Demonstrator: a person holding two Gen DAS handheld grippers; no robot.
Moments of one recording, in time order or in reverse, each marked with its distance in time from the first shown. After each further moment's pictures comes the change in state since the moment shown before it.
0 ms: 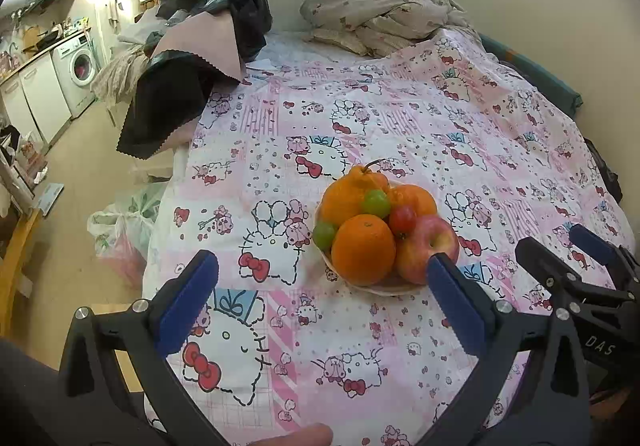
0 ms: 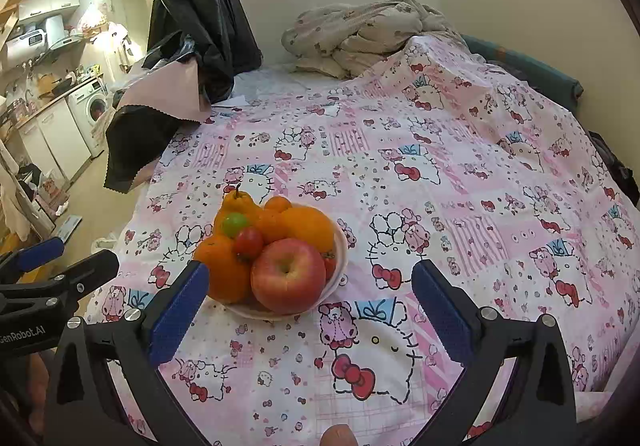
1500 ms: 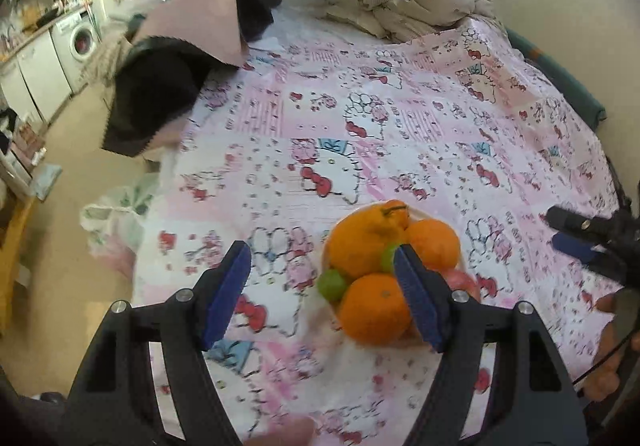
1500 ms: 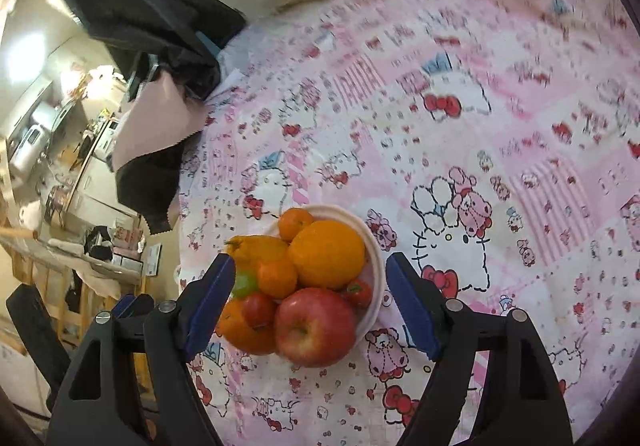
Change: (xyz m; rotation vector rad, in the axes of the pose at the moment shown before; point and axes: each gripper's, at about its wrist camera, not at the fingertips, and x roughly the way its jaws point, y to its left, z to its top) left arm 0.062 0.014 0.066 -0.043 0.101 0.023; right arm 0.098 -0.086 0.076 0.365 0.279 0.301
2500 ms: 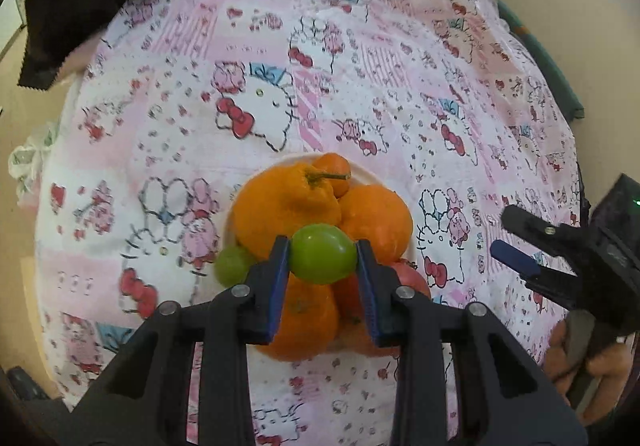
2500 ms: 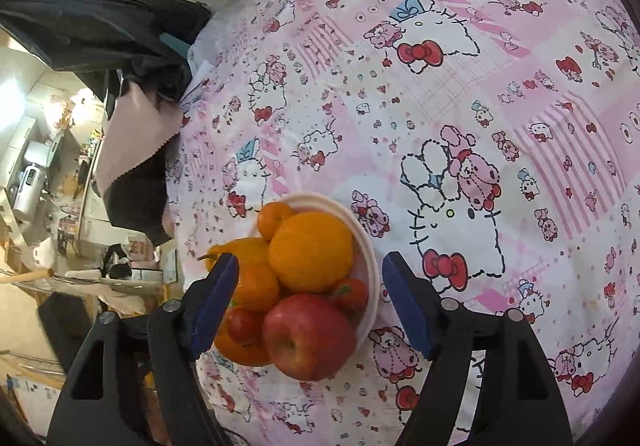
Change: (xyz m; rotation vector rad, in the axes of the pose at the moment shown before) left arm 0.096 -0.037 0.010 -0.111 0.284 -0.230; right arm 0.052 -0.049 0.019 0.219 0.139 0.061
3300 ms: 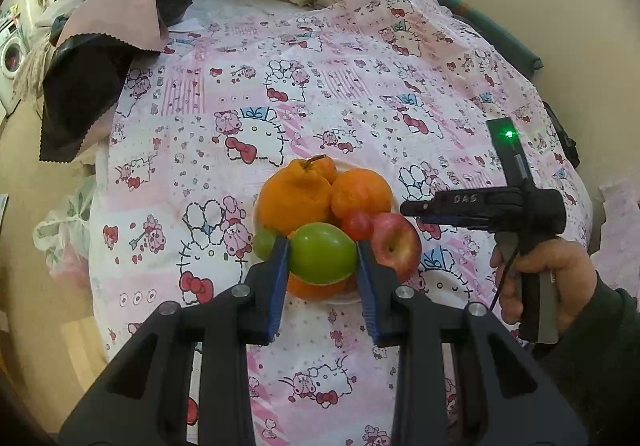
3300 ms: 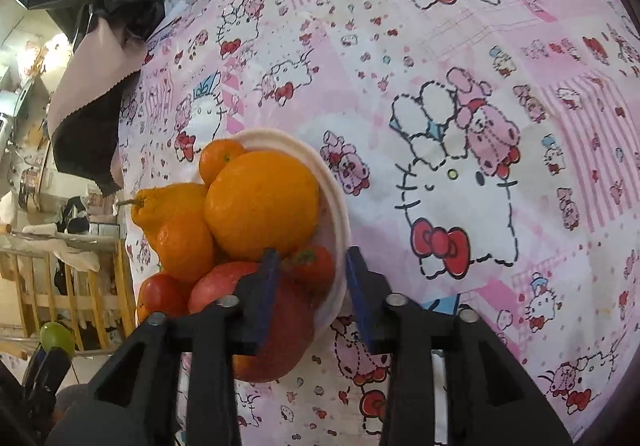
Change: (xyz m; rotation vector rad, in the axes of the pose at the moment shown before) left arm -0.089 -0.003 -0.049 0.264 -0.128 0.012; right arm 0.055 -0.011 -0.022 -0.093 0.132 -0.151
